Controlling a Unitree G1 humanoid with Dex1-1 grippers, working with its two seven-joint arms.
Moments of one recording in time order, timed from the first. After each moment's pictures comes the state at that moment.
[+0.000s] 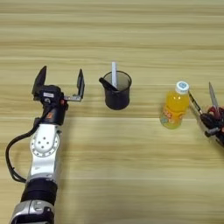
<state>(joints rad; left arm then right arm) -0.19 0.10 0.13 0.46 -0.05 -0.68 -0.14 0.02 -0.42 -0.13 -0.03 0.26 0.29 0.49</state>
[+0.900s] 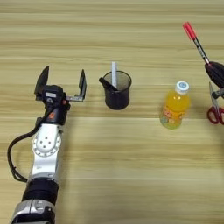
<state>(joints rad) -0.20 0.10 0.11 0.47 -0.05 -0.68 -0.13 -0.09 -0.45 -0.20 -0.38 0.34 0.33 0.49</state>
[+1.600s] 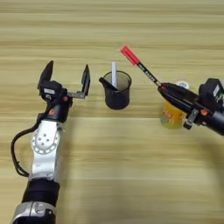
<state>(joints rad) -0.16 0.10 0.07 0.27 -0.29 -0.52 -0.31 -0.01 -0.44 0.03 -0.51 0.46 0.30 0.71</state>
